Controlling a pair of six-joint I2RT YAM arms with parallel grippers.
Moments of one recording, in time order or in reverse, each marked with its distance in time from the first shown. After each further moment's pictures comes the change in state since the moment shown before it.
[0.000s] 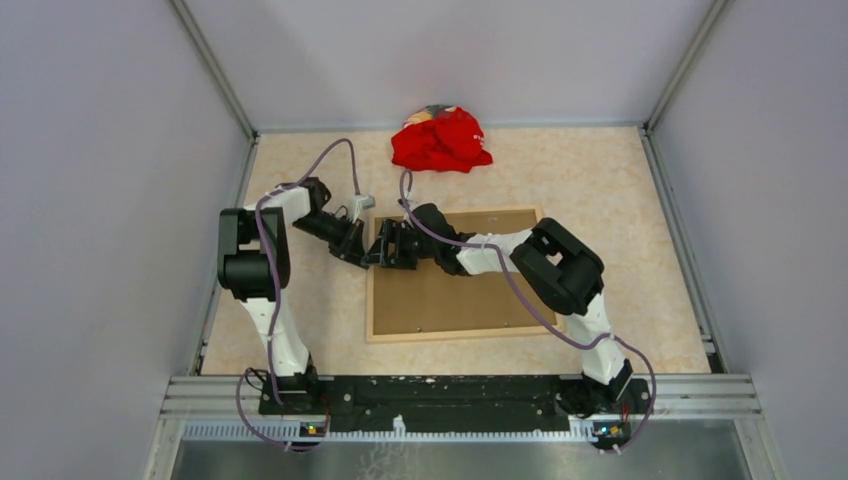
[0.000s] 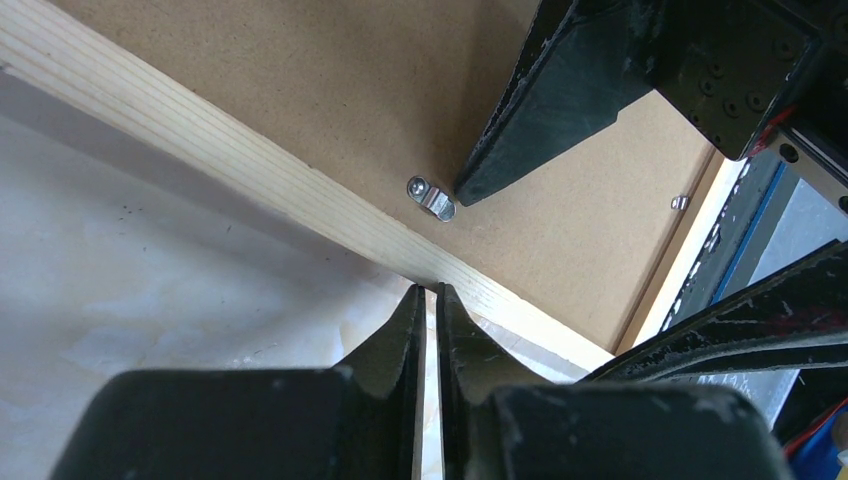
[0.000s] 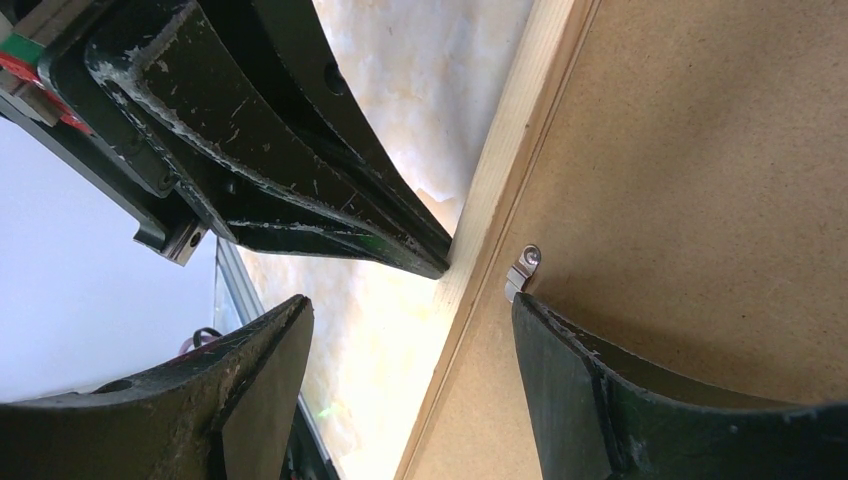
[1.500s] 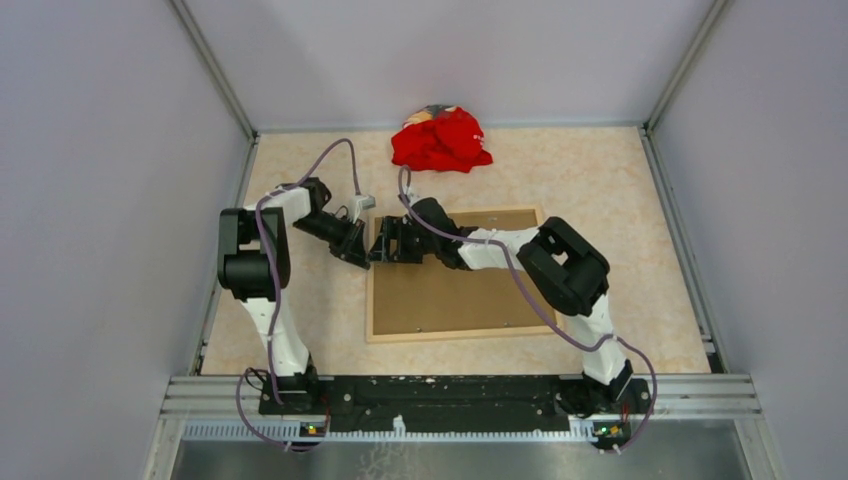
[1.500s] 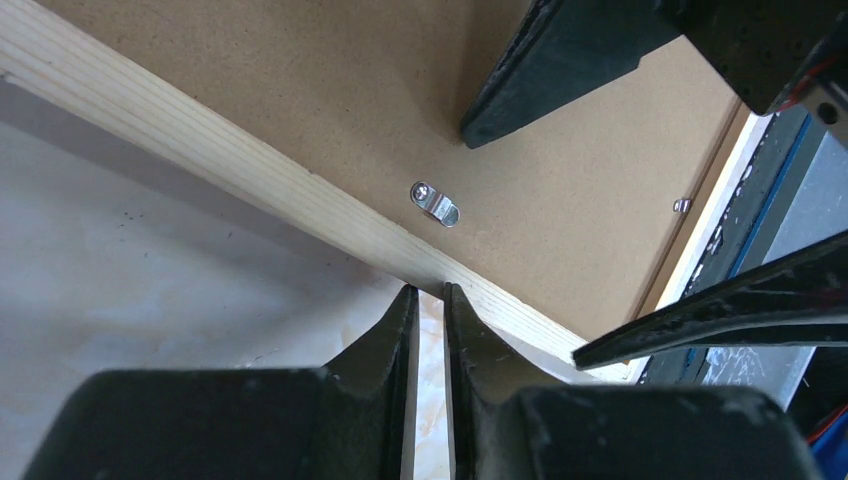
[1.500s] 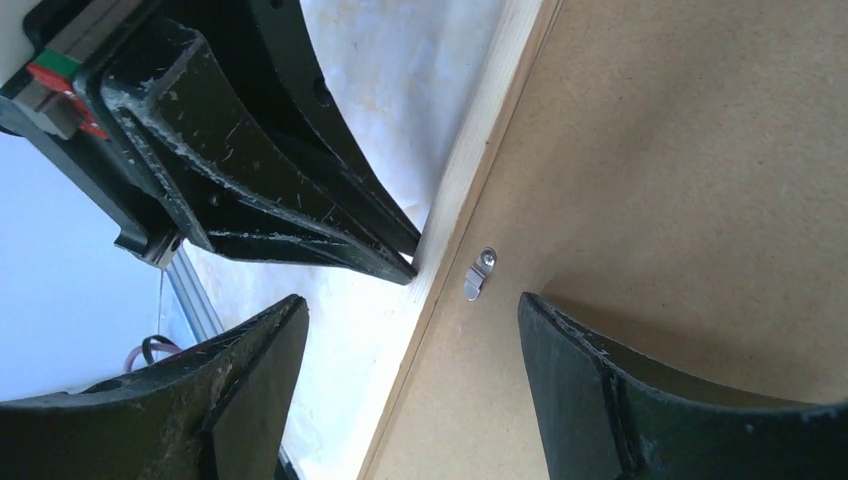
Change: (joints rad) left arm -0.001 0.000 -0.006 0.013 0.004 0.000; right arm -0.012 -0.042 0.026 -0.130 0.053 -0.117
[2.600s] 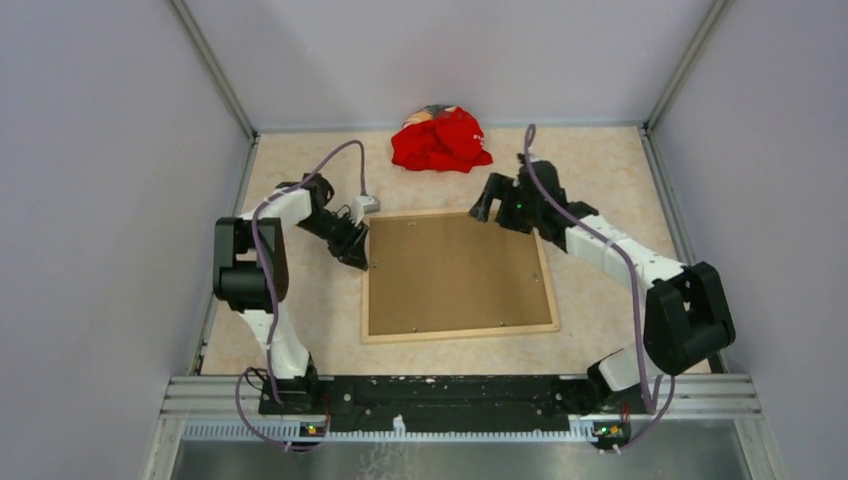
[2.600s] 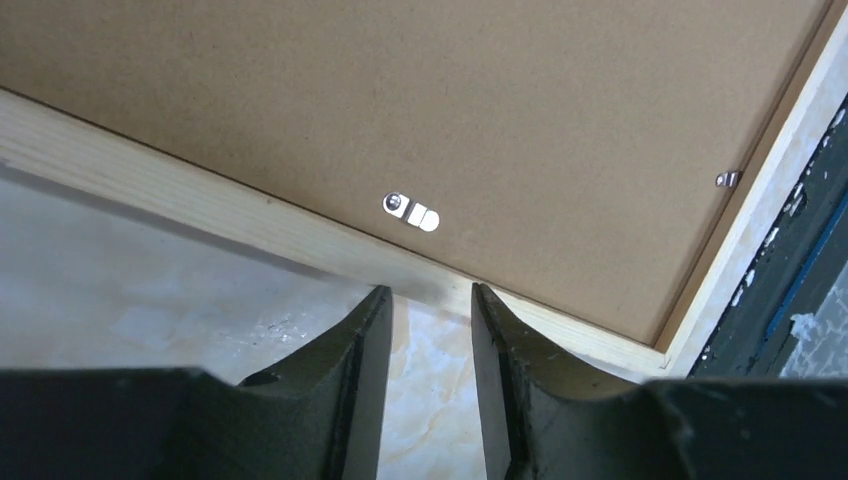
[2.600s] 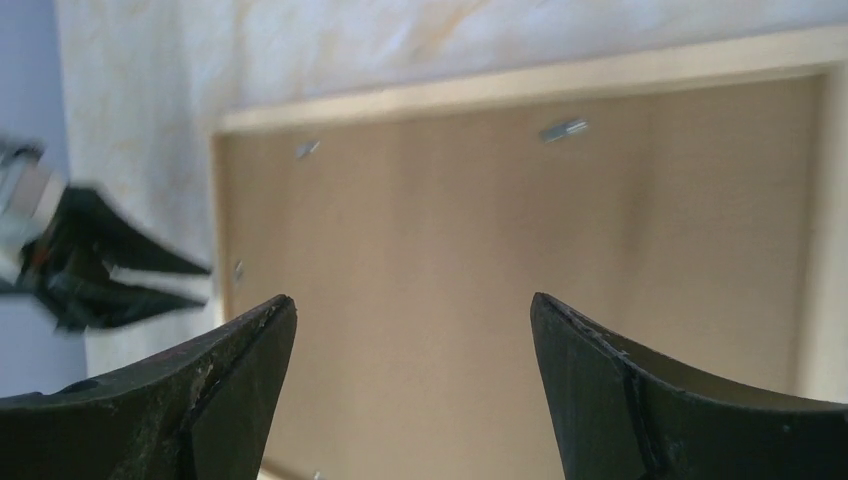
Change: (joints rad) left arm -0.028 -0.129 -0.030 -0.010 -0.096 0.116; right arm -0.469 -0.621 -0.251 -0.494 0.201 -0.170
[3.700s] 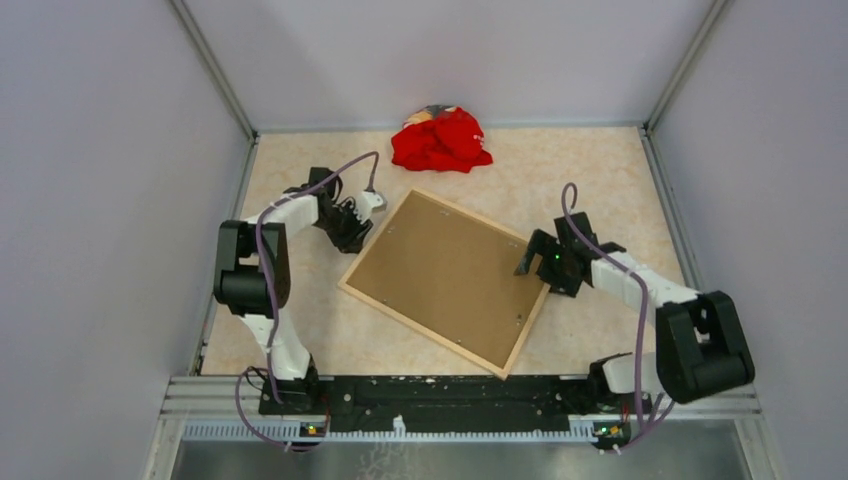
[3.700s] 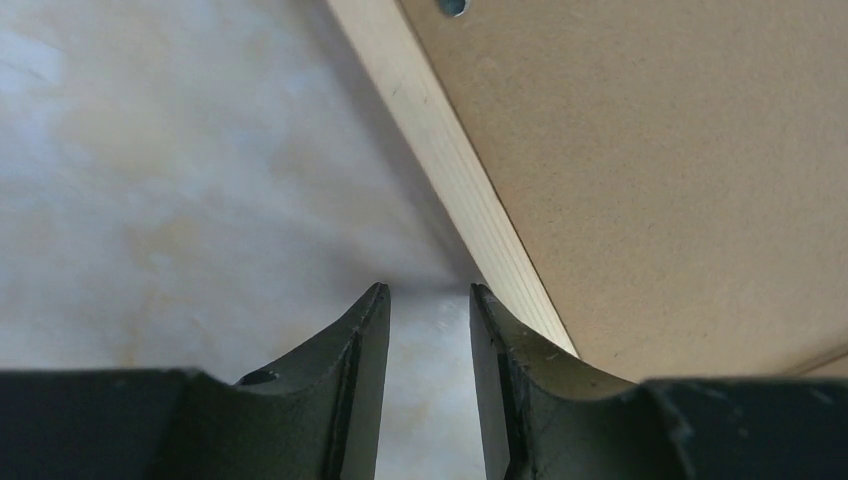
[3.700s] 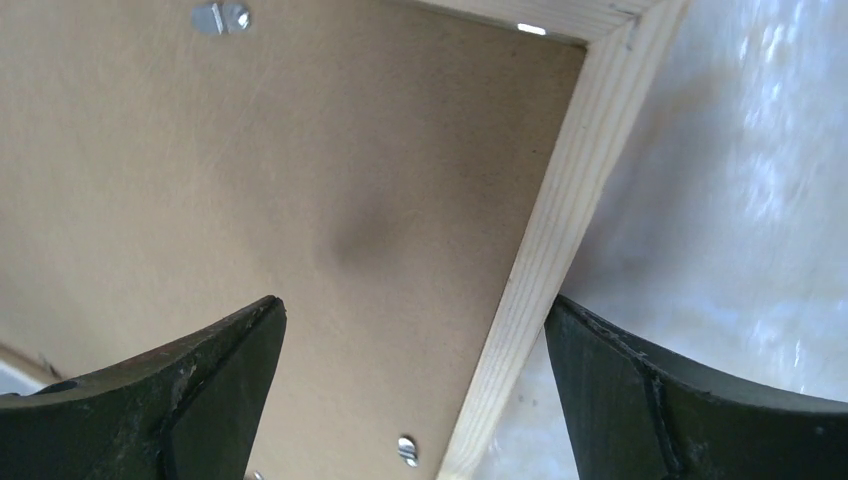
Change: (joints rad) left arm -0.061 0.021 -0.030 0.358 -0.261 -0.029; right arm -0.105 -0.207 -0.445 -0.140 -0.014 0.089
